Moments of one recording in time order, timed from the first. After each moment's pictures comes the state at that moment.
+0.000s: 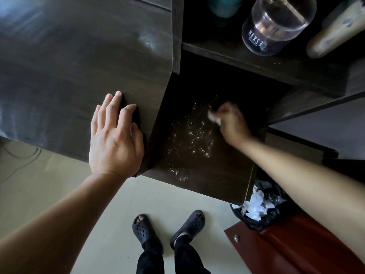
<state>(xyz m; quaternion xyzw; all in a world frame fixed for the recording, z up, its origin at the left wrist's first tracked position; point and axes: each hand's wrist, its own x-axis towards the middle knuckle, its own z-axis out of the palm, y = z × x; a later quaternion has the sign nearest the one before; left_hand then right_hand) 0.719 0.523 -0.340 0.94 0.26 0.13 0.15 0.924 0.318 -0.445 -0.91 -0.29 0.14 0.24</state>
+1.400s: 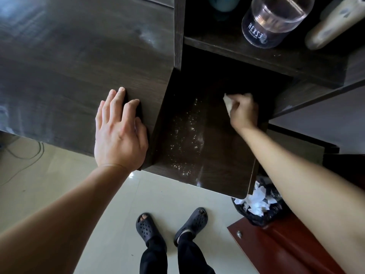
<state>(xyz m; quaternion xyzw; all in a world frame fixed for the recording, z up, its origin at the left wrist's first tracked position) 0.718 0.523 -0.341 0.94 0.26 0.14 0.14 0.932 0.327 -0.428 -0.95 -0.14 0.06 0.26</state>
